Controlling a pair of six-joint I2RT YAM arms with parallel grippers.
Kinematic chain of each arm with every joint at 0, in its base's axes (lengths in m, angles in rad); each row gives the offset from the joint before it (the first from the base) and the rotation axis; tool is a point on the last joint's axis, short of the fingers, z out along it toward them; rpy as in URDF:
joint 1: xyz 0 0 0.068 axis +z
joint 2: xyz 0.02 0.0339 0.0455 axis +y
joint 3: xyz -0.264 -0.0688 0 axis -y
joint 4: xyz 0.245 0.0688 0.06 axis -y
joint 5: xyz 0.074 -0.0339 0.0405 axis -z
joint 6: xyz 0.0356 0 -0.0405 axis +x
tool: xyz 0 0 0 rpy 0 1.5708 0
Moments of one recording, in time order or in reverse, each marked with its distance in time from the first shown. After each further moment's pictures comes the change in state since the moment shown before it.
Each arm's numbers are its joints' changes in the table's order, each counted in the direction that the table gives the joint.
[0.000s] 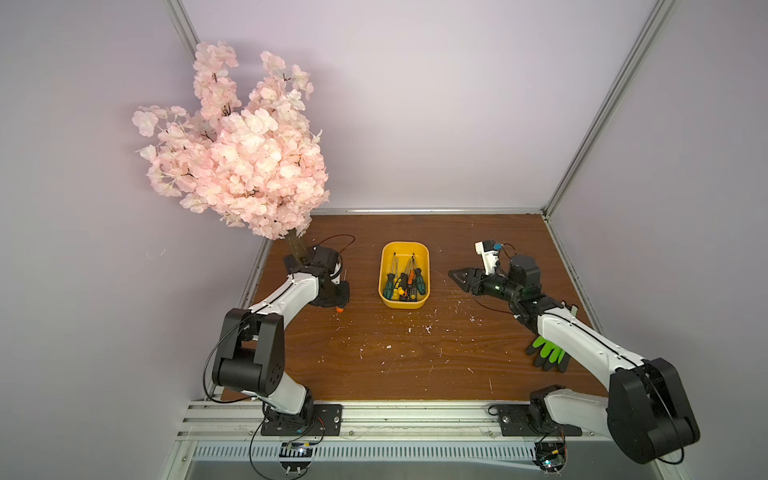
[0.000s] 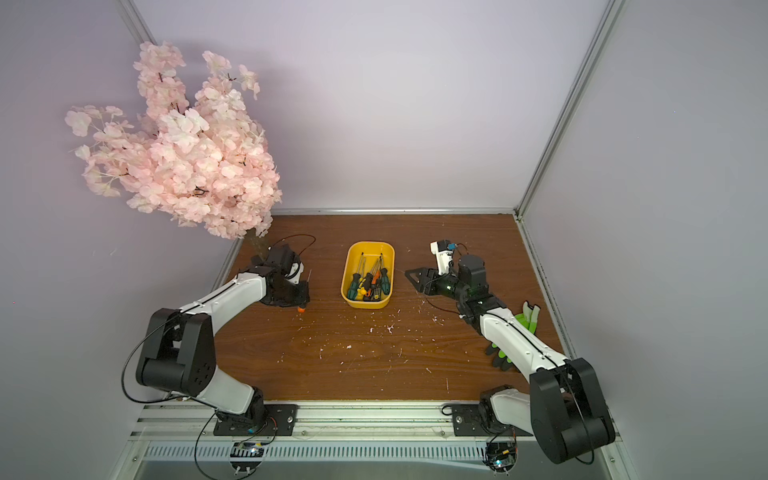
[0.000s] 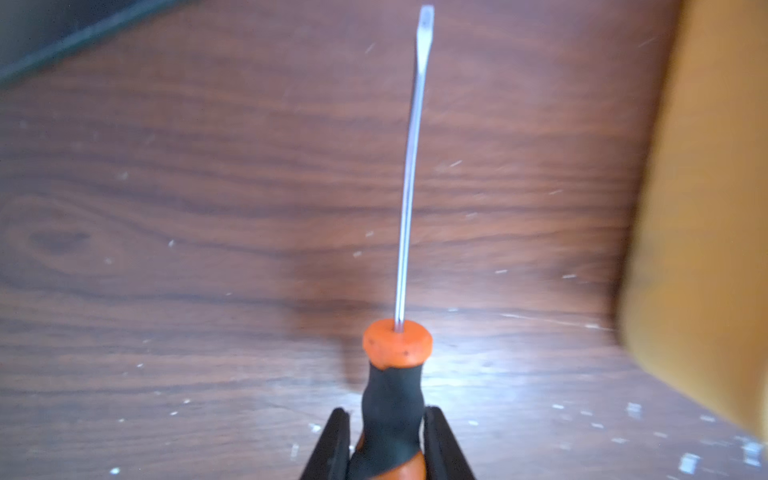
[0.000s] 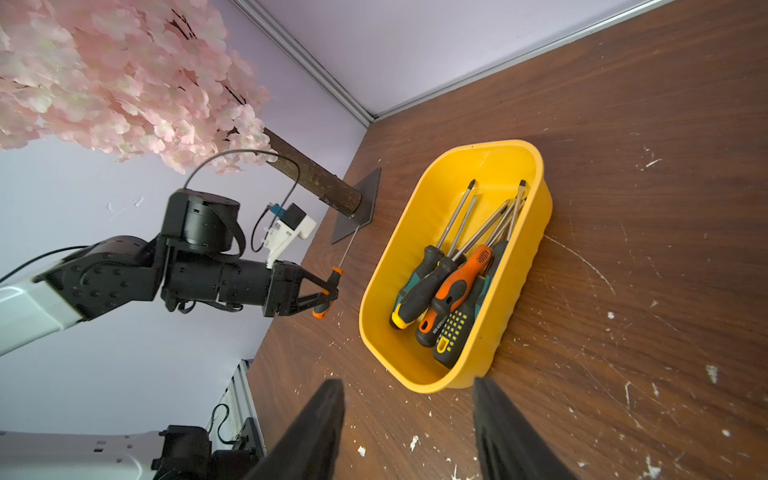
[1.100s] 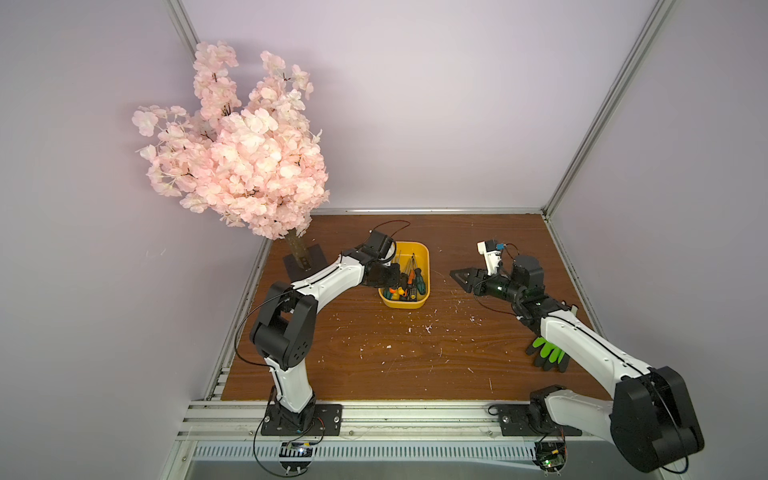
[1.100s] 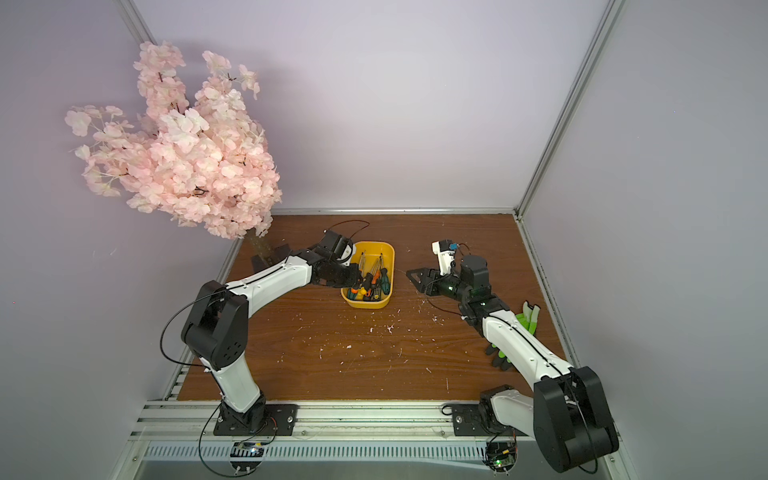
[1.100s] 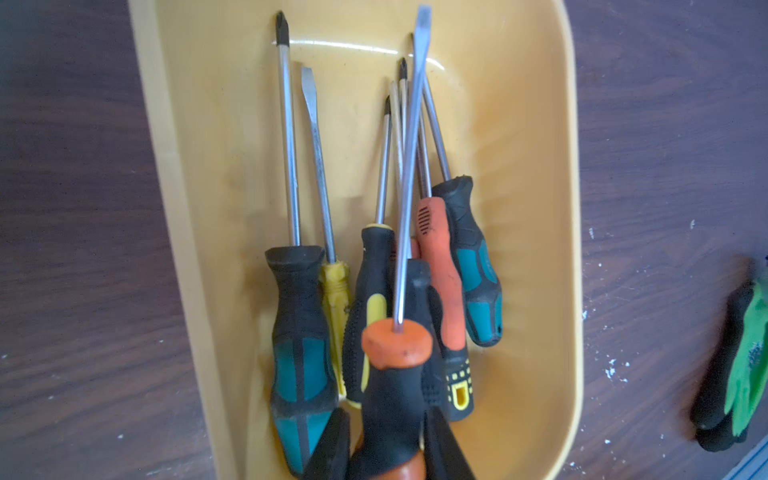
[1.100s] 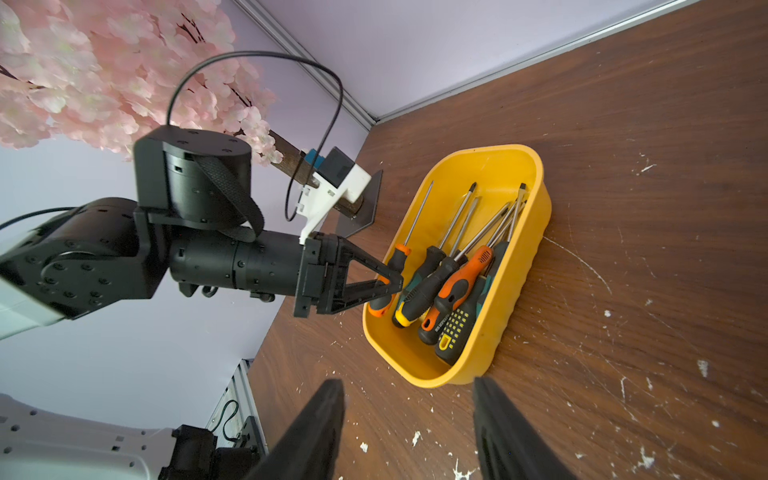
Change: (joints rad) left arm -0.323 0.267 0.306 0.108 0.074 -0.201; right arm -0.008 -0.041 0.000 -0.037 0.001 -0.009
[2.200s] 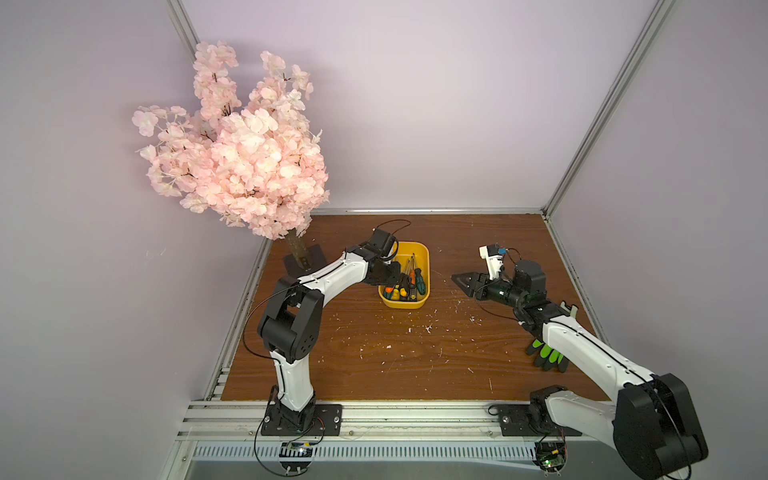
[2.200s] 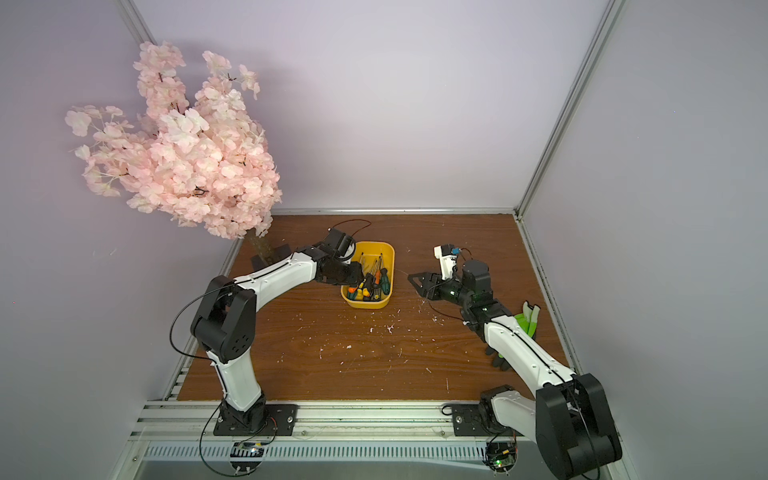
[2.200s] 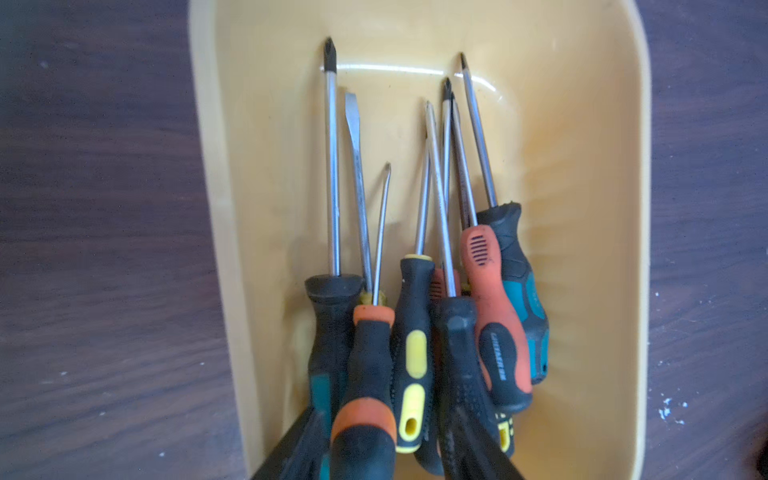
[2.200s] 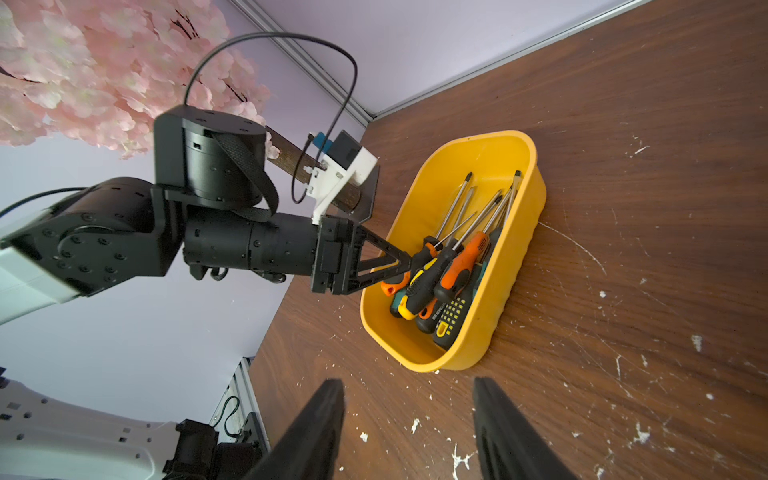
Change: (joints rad) left arm 0.000 0.031 0.063 -0.034 -0.089 0.012; right arm -0.003 -0.037 -0.047 0.006 0.001 0.012
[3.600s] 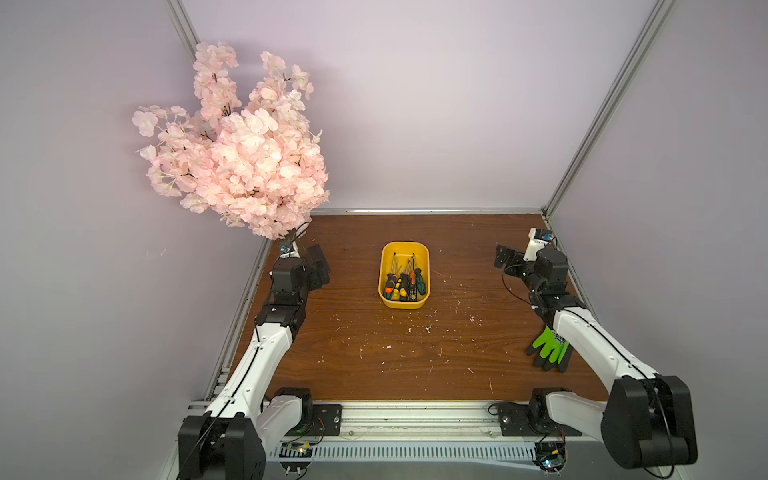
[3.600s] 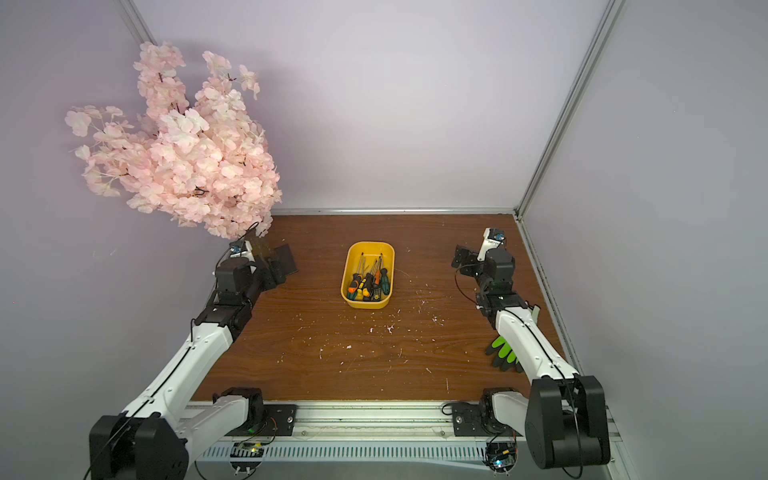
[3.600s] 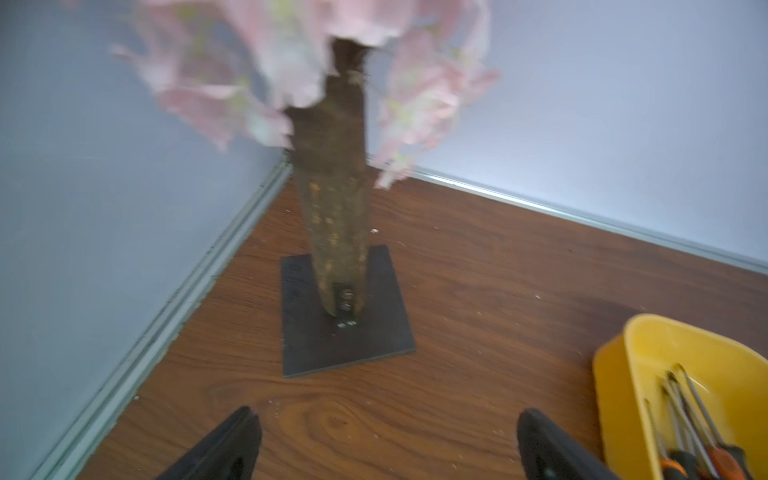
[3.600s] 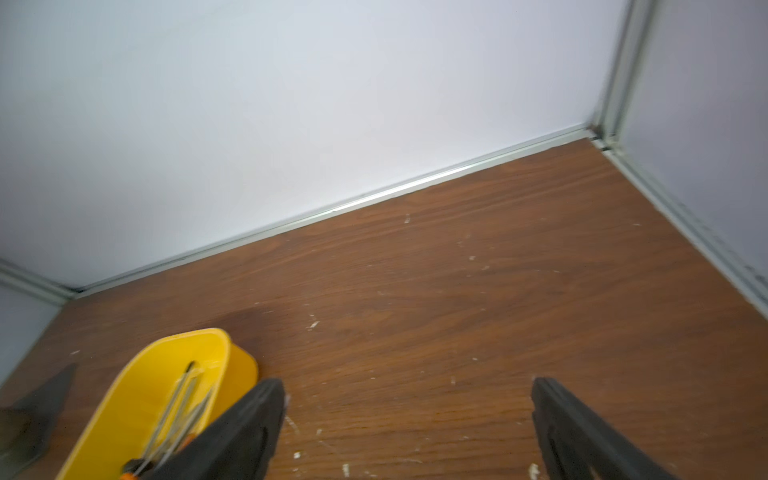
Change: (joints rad) left arm 0.504 -0.828 -0.728 0.516 -0.337 0.208; right arm -0.205 0.009 0.042 0.008 0.709 -0.267
